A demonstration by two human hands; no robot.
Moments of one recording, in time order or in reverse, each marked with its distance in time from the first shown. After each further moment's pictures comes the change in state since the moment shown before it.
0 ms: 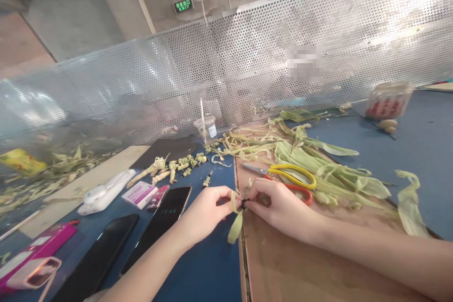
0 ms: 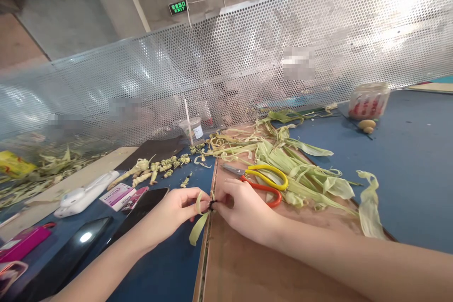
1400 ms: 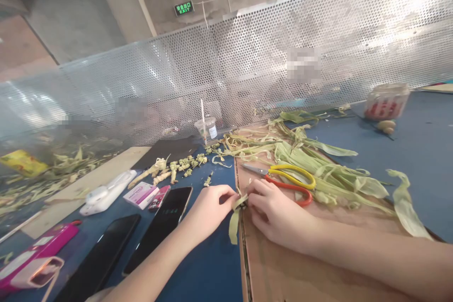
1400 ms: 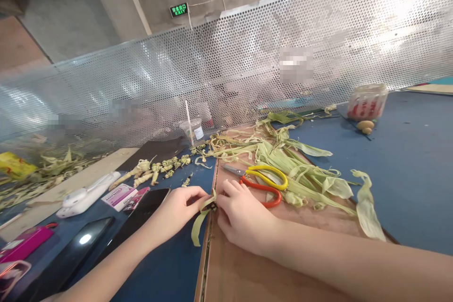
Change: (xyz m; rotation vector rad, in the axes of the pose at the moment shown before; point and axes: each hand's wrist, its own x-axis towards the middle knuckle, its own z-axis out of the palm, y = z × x) left_hand 0.003 0.004 0.003 0.342 0.160 0.046; right_hand -0.005 -0.004 0.004 -0.403 -0.064 -0.219
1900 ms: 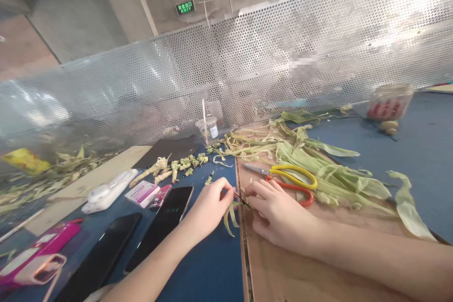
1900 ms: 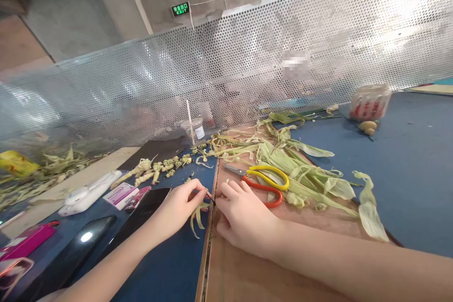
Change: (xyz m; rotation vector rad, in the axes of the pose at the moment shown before) left_hand 0.005 -0.012 0.002 0.079 0.079 -0.001; right_hand -0.004 0.000 0.001 -0.089 0.017 -0.057
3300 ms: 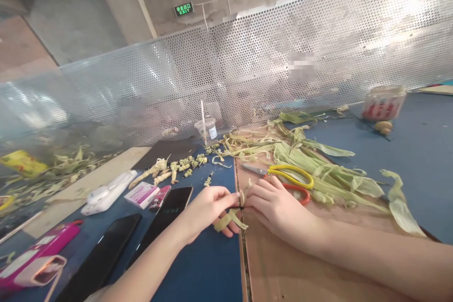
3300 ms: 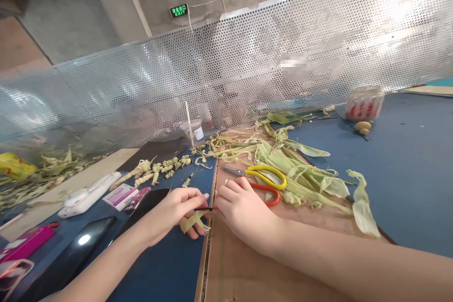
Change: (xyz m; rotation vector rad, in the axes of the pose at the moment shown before) left_hand -0.007 0.010 -0.009 -0.651 -0.333 -0.324; right_hand 0.001 0.005 0.000 -0.116 0.130 -0.144
